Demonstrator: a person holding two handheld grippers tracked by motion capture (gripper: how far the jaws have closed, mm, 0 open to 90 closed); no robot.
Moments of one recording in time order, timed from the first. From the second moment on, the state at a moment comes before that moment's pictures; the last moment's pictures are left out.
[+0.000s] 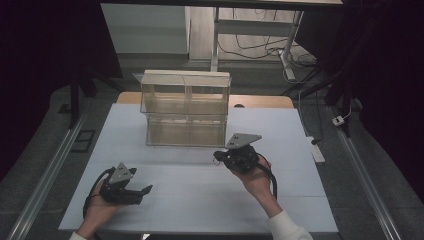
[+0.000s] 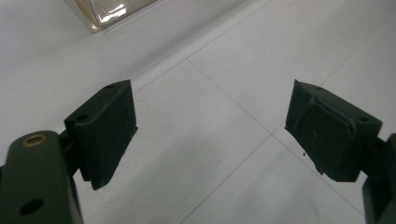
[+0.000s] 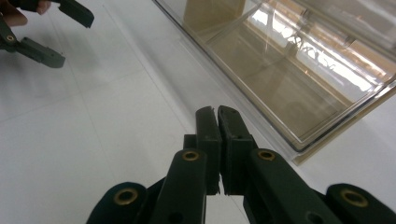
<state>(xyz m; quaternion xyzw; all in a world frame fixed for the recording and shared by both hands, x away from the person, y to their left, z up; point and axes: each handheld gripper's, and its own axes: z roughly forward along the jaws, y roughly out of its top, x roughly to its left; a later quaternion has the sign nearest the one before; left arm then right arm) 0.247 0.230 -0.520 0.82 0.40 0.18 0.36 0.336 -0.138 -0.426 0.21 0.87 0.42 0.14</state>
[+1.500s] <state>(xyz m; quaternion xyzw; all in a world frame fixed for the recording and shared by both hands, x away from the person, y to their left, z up) 0.247 0.229 -0.520 0.82 0.40 0.18 0.36 0.324 -0.157 -0.383 0.20 0.82 0.49 0.19</state>
